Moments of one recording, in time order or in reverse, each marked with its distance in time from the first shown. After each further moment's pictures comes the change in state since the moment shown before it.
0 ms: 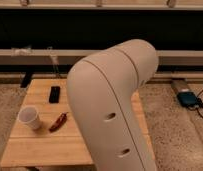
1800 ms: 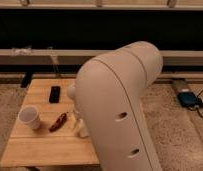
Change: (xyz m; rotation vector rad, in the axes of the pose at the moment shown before) arm -0.048 0.036 -0.041 -0.135 -0.101 -0.170
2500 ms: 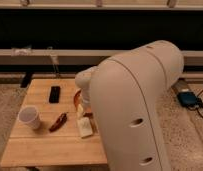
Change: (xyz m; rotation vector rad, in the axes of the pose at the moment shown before) arm -0.019 -0.047 -0.050 0.029 -0.073 -0.029
